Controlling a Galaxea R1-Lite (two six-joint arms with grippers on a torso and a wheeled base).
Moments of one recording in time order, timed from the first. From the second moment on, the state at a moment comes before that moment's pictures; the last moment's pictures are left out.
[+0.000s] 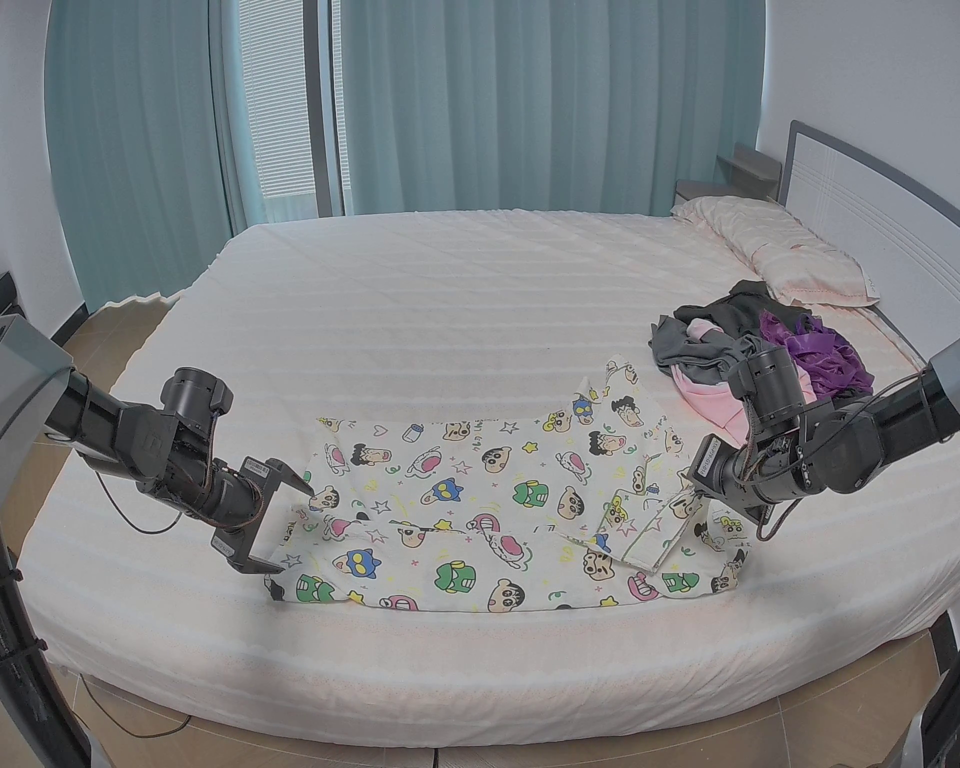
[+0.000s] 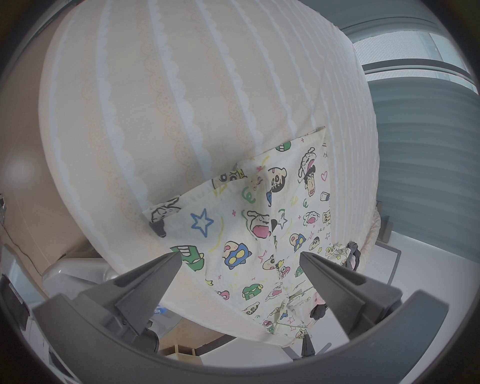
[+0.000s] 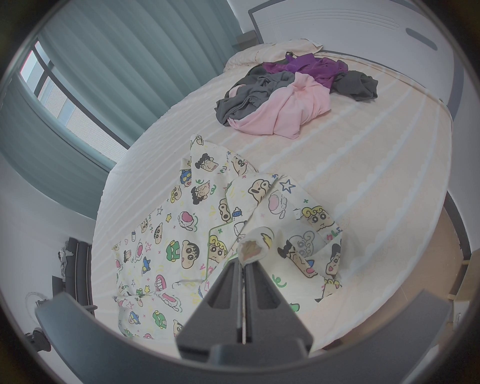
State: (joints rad) left arm -0.06 2.03 -1.11 0.13 -0.35 -1.24; right arm 0.33 1.97 -1.06 -0.08 -0.18 0.82
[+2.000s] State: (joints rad) left arm -0.07 2.02 -1.07 0.10 -0.35 -1.24; right arm 0.64 2.21 -1.17 -0.20 -0.17 0.94
